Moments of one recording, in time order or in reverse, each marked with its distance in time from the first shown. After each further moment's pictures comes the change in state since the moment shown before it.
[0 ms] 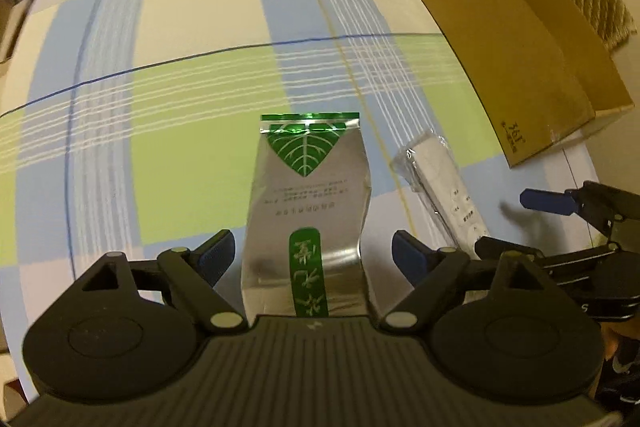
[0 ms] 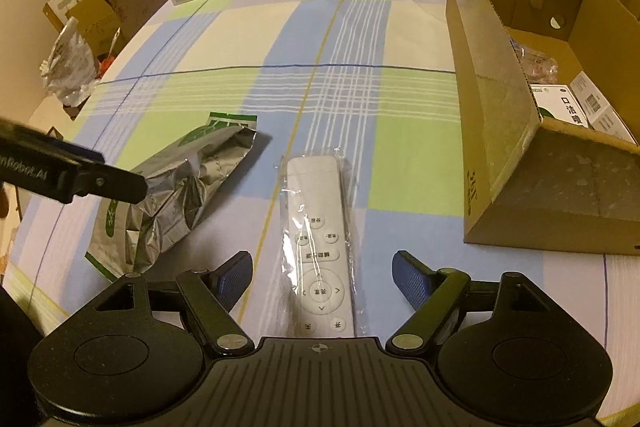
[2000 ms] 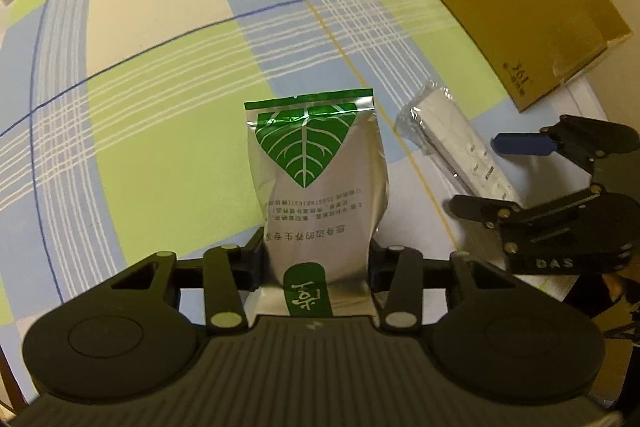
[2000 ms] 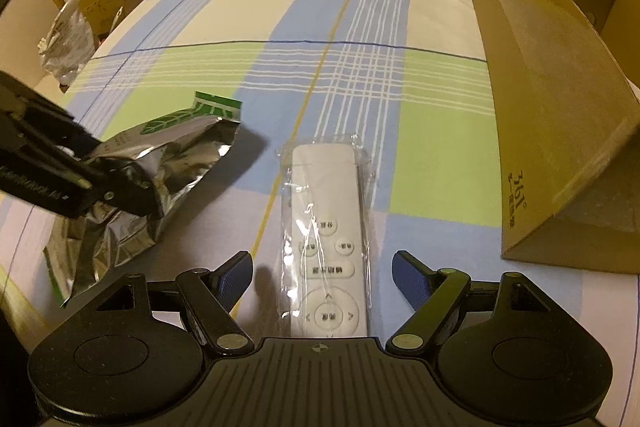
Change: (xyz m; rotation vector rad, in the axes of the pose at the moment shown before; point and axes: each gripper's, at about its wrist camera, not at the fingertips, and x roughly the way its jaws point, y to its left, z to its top) left arm 0.027 0.002 -0.006 0.173 0.055 -0.017; right arm 0.047 0.005 0.000 -0.052 0.017 -0.002
